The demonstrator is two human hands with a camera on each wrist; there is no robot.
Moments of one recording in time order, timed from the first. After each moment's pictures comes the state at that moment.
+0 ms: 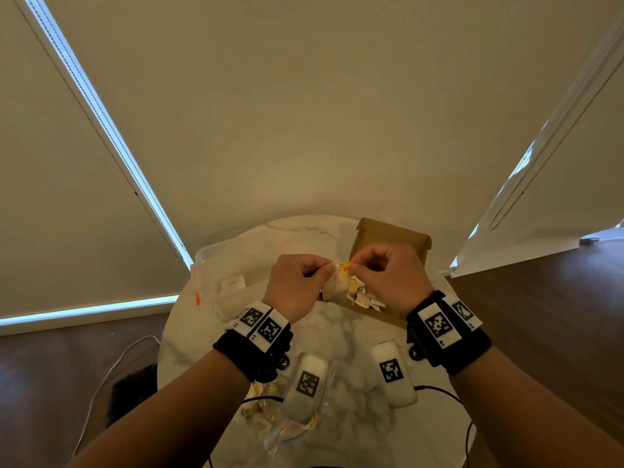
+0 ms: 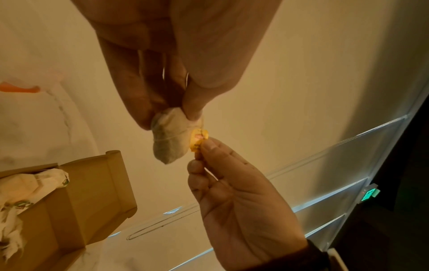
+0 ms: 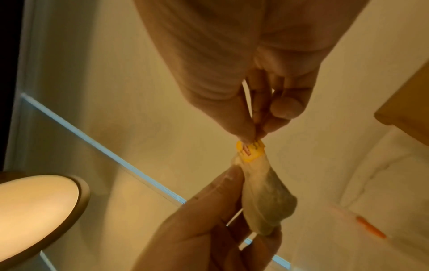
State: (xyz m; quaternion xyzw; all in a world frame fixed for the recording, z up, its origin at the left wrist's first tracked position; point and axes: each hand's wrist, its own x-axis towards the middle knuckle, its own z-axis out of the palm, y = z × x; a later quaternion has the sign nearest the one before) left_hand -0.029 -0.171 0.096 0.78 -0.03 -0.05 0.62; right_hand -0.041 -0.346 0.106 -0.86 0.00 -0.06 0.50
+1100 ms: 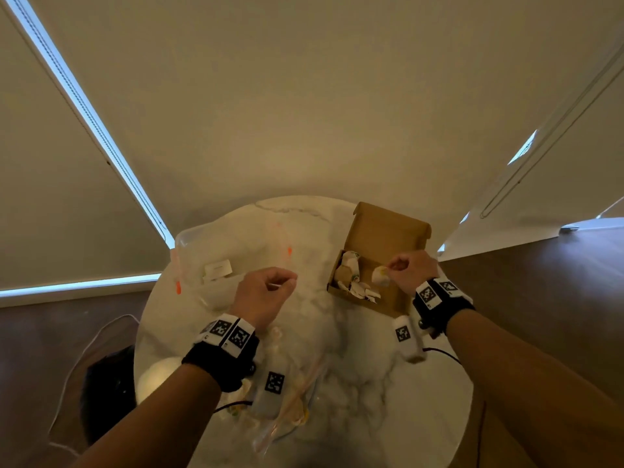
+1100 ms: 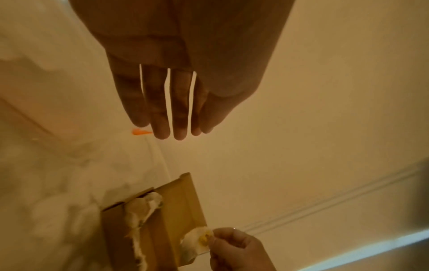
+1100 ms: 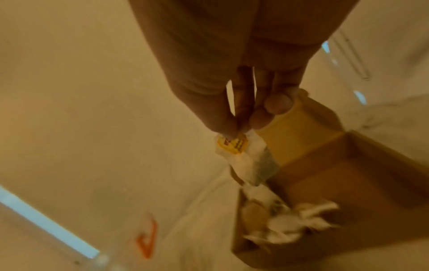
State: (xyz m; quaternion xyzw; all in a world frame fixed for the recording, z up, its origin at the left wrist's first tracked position) left_hand 0.004 -0.121 0.007 0.84 0.01 -0.09 0.53; right_hand 0.025 -0.417 0.010 -0.94 0.18 0.05 0.29
